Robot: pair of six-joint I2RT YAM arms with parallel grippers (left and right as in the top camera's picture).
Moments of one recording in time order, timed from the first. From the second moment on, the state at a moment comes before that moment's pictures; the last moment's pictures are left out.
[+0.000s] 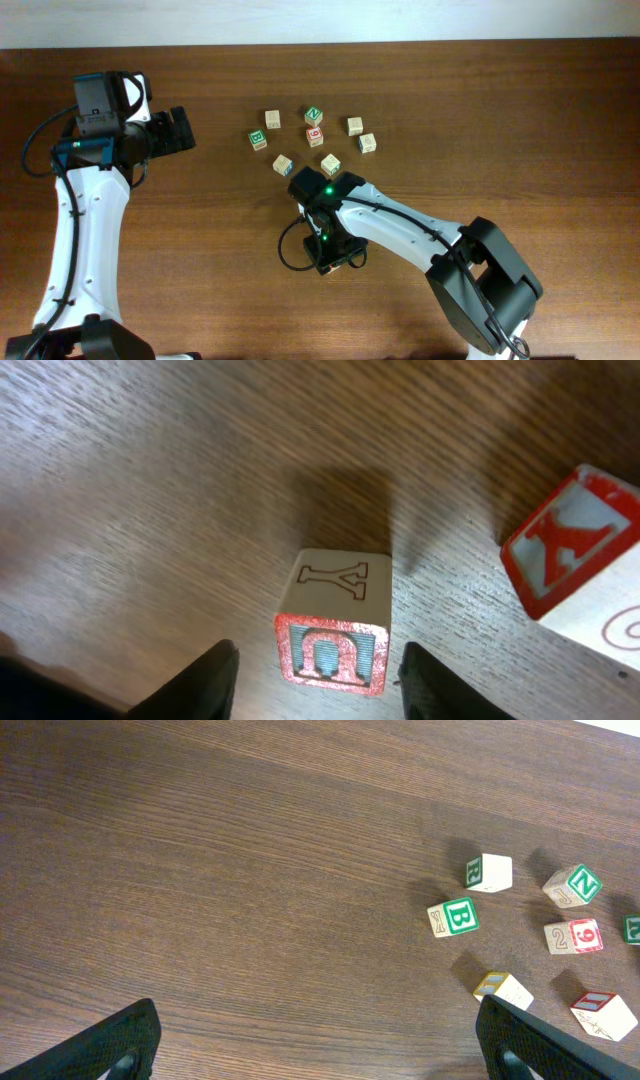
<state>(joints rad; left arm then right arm) 0.15 1.55 1.39 -0.75 0.08 -0.10 0.77 1.95 1.33 -1.01 -0.22 0.24</state>
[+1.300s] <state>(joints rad) 0.15 1.55 1.39 -0.75 0.08 -0.10 0.71 1.95 1.37 -0.91 -0.14 0.61</state>
